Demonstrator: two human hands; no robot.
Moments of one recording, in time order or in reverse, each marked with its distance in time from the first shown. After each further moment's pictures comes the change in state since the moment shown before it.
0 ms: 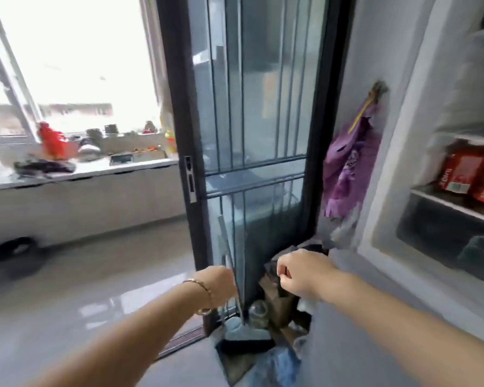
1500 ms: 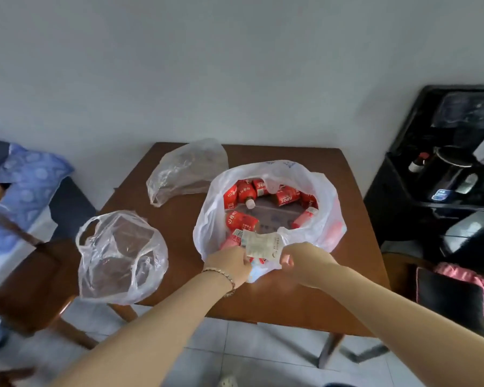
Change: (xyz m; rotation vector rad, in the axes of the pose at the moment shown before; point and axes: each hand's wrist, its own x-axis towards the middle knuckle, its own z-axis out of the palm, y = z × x) left_hand -1.068 -0.664 0.344 -0.784 0.437 -2.068; right_hand -0.467 -1.266 0.331 -0.328 -0.599 -1.886
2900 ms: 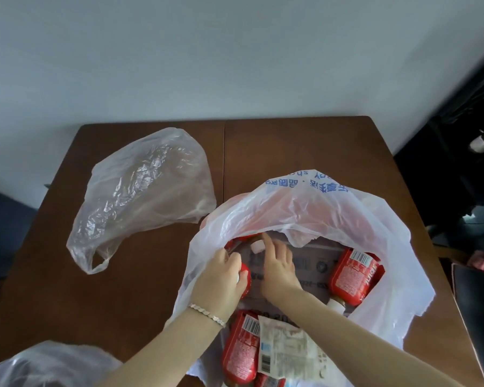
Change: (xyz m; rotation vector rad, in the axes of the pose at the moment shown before) left_hand 0.273 -0.076 -0.015 0.052 0.172 0.253; right_hand 0.303 -0.017 0.043 0.374 0.000 0.212
